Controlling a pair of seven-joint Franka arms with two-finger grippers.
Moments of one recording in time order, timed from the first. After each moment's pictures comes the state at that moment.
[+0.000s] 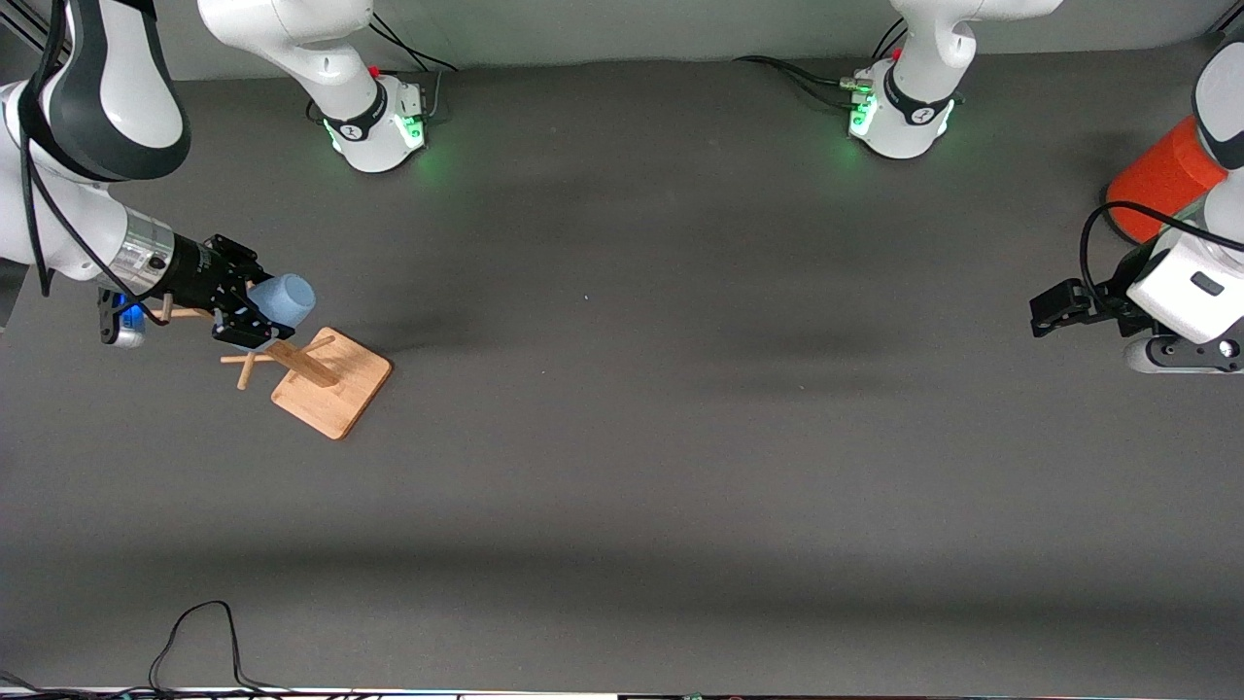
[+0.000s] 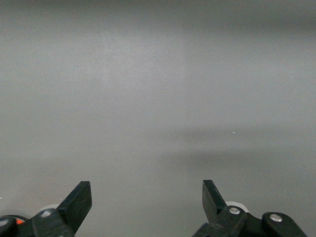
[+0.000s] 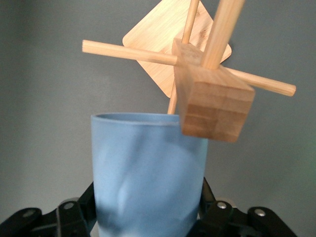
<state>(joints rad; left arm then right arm) -0.10 0.08 0.05 -1.63 0.01 1.70 -0.03 0.12 -0.09 -0.14 -2.09 0.30 1.91 1.08</state>
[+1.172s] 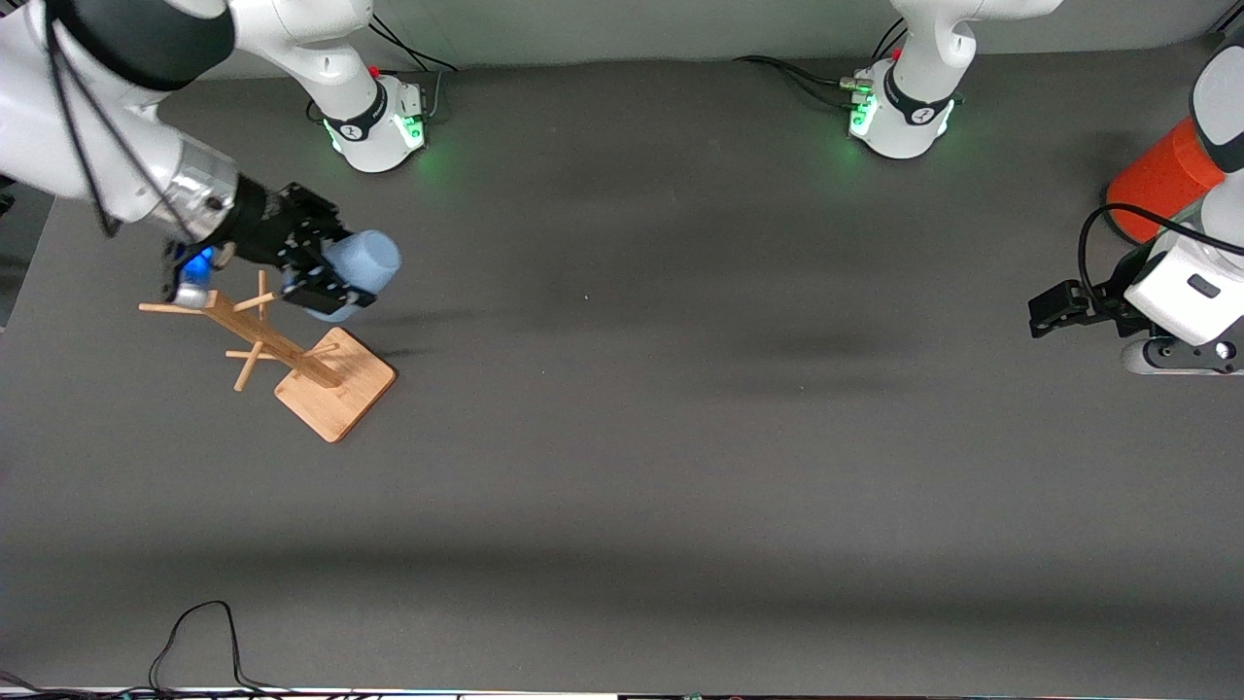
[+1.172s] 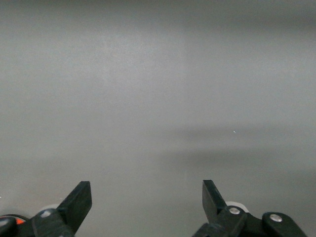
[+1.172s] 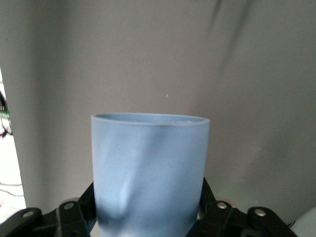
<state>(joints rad) -0.10 0.08 0.05 -1.63 0.01 1.70 -0.03 0.14 -0.09 0.14 -1.87 0.45 1.85 1.41</state>
